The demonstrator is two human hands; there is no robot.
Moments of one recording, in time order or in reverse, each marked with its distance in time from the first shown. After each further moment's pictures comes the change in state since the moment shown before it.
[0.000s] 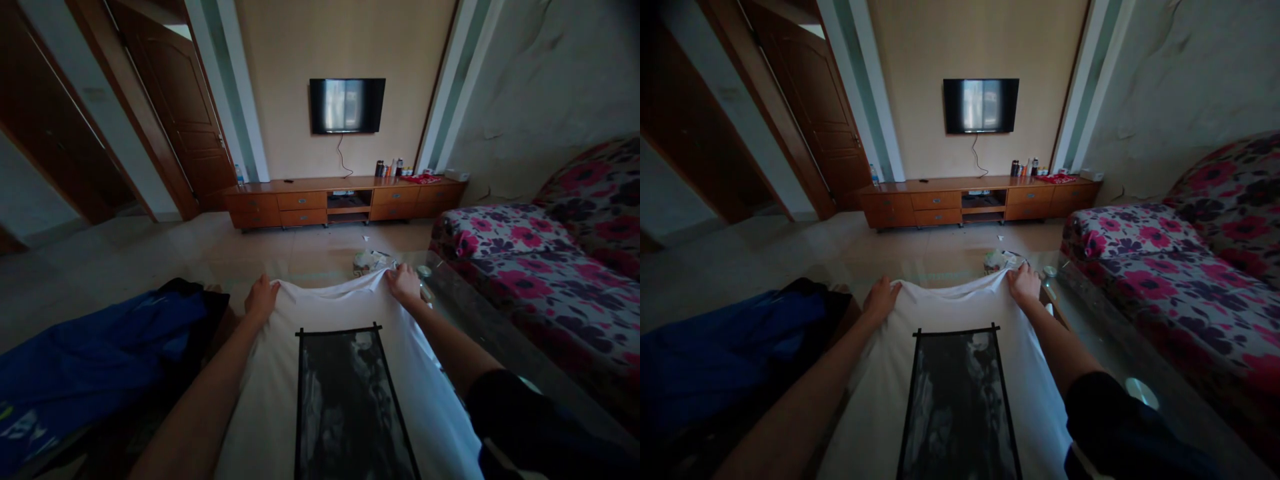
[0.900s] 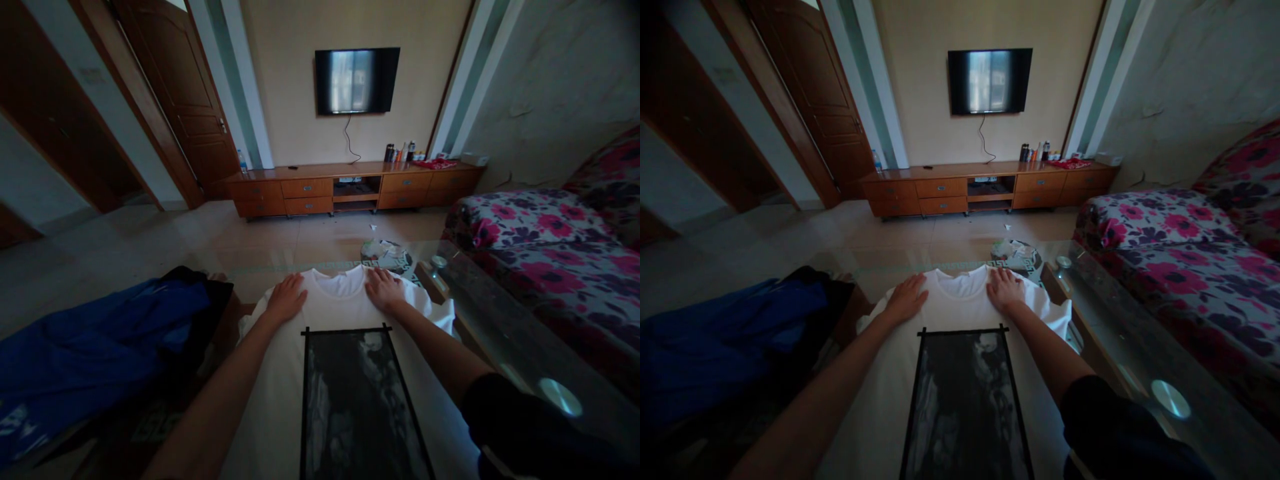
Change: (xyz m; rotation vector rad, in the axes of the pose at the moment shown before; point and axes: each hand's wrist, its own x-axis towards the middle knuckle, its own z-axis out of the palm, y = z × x) left_hand -0.012 0.003 0.064 -0.023 -0.167 0.457; right_hand -0.041 -0.035 0.071 -0.138 -0.204 -0.395
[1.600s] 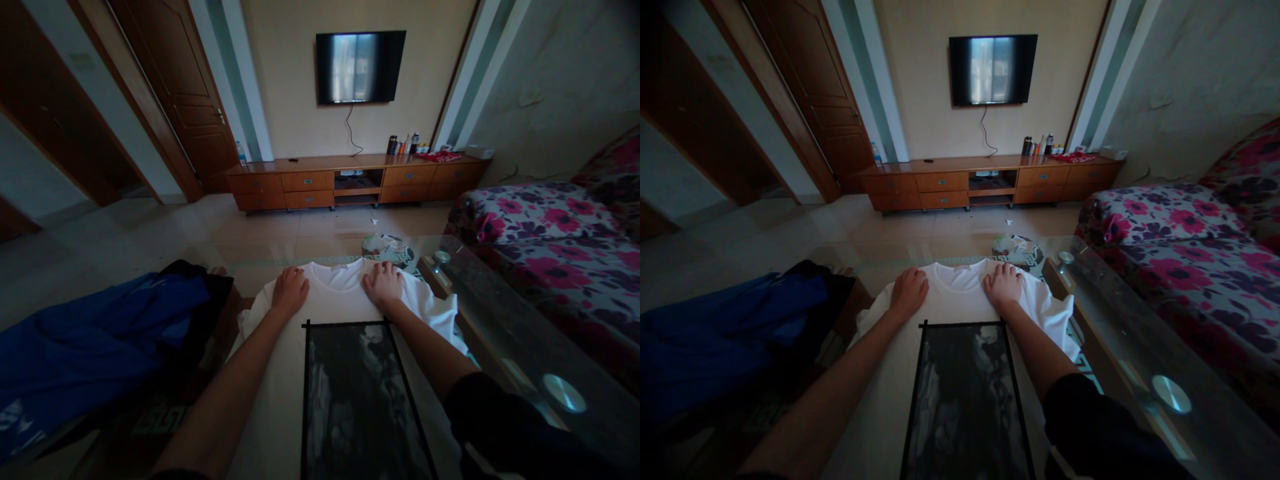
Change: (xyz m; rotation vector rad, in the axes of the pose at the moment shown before) left_hand 0.002 0.019 0.006 0.143 0.162 -0.039; right_hand -0.002 -0.026 0.007 -0.023 0.109 0.184
